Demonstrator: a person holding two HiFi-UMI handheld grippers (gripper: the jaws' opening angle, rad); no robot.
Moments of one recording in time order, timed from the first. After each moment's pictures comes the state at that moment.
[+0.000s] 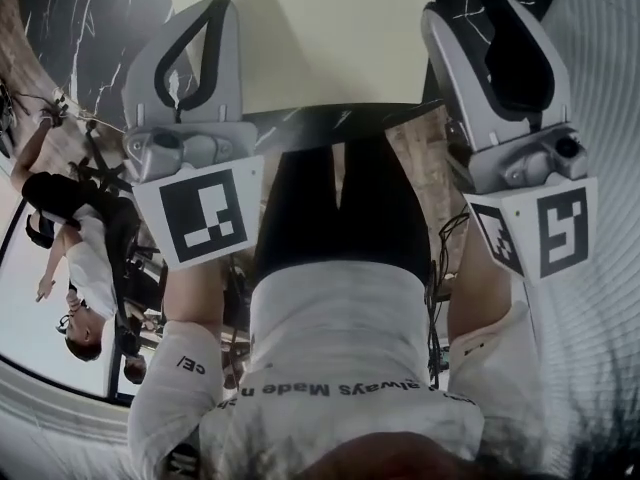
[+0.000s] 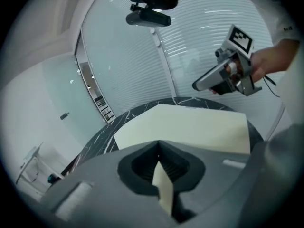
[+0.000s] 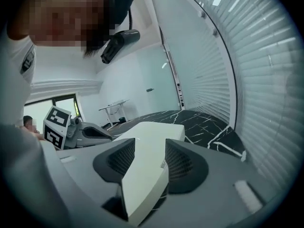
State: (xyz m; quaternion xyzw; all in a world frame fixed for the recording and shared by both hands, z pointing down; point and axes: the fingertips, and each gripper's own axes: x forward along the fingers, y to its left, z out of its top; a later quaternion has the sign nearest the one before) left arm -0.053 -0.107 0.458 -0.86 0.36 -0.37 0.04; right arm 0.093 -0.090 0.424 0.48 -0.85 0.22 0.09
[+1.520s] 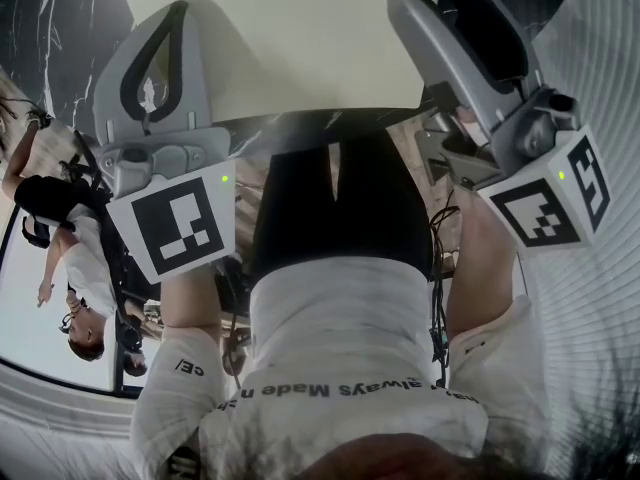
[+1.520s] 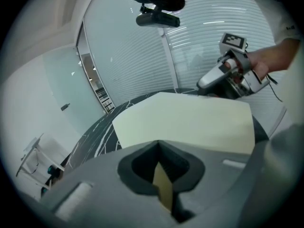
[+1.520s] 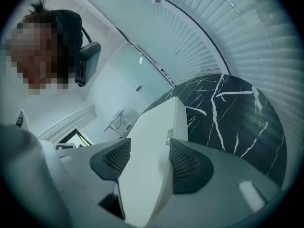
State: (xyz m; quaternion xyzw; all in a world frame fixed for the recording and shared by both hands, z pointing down) left arm -0.071 -0.109 0.496 -0.84 0.38 -0.38 0.00; right arm 0.080 -0.103 0.472 0.43 -0.80 0.42 -0.02
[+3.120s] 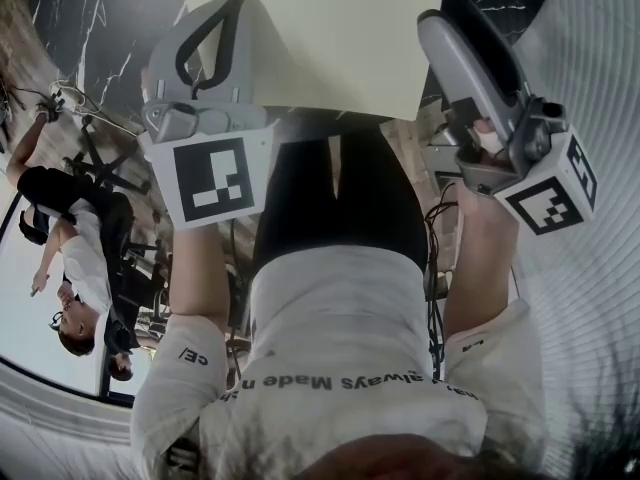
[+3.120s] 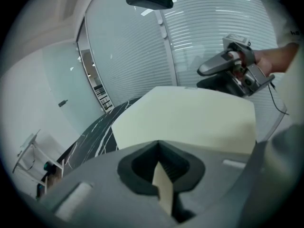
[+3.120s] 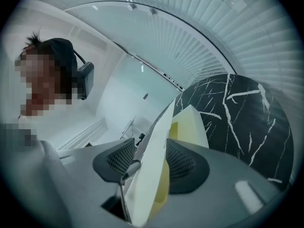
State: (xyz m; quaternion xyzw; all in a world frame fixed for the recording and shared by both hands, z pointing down) left arm -0.061 -0.107 0.468 -0.85 0.36 -0.38 -0.02; right arm 0.081 -0.095 0.410 0.39 -0.79 0.45 -0.11
